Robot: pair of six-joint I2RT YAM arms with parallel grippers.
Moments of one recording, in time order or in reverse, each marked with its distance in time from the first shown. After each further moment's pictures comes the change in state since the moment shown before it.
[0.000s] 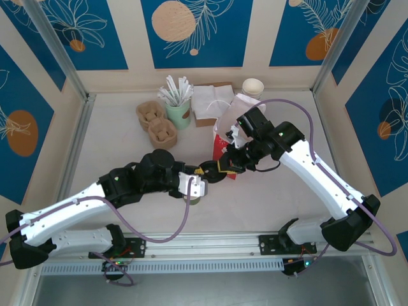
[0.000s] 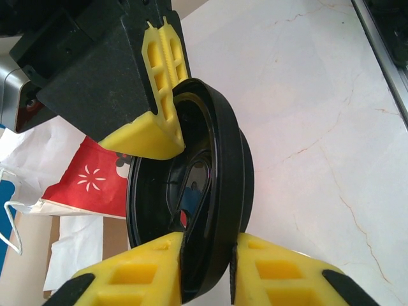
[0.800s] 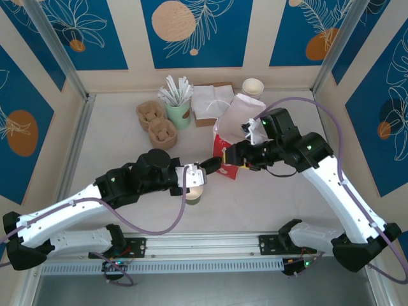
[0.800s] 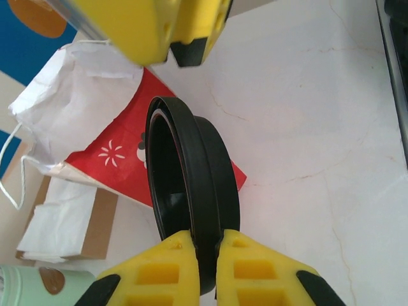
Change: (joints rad) left arm 0.010 -0.030 0.000 0.029 -0.055 -0.266; right arm -0.084 -0.199 -0.035 0.092 0.005 0.005
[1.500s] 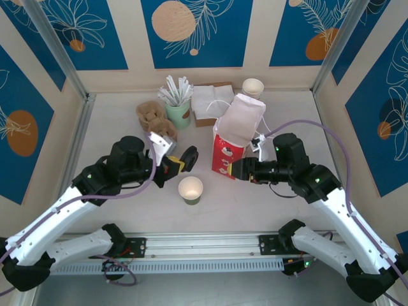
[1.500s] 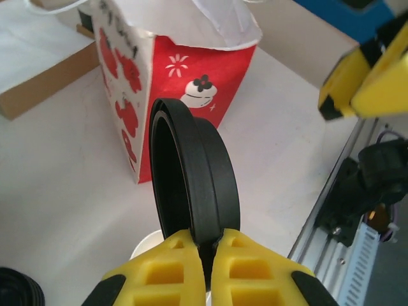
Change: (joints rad) left arm 0.299 -0.106 0.013 -0.144 0.250 -0.758; right arm 0.022 -0.293 -0.399 0.330 -0.013 0.106
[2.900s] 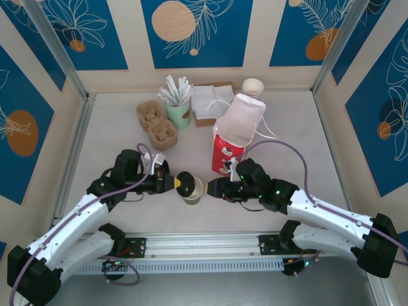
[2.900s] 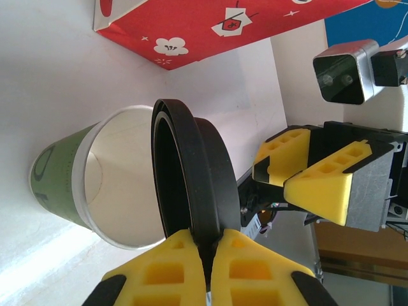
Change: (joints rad) left arm 0.266 -0.046 -0.447 0.239 0.453 -0.491; right arm 0.341 0.113 -0.374 0.506 0.253 0.308
